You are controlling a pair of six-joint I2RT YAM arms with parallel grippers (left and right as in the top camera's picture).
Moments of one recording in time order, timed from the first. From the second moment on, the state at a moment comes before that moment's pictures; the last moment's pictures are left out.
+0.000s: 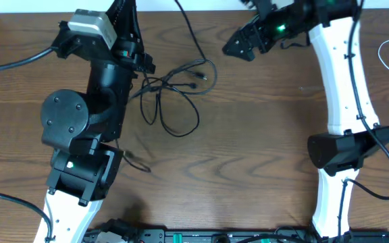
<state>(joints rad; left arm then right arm) -0.36 1.05 1.23 0.15 -0.13 -0.12 0.25 2.22 2.59 -1.48 -0.69 -0.39</state>
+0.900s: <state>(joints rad) -0.36 1.05 1.23 0.02 -0.18 -0.15 0.34 2.59 2.59 -1.30 -0.24 0.21</state>
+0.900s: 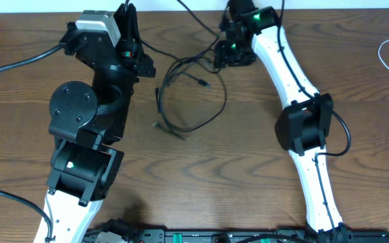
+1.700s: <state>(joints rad) -0.36 1.01 1.23 -0.01 -0.19 -0.15 0.16 2.57 2.59 -1.31 -0.29 -0.04</state>
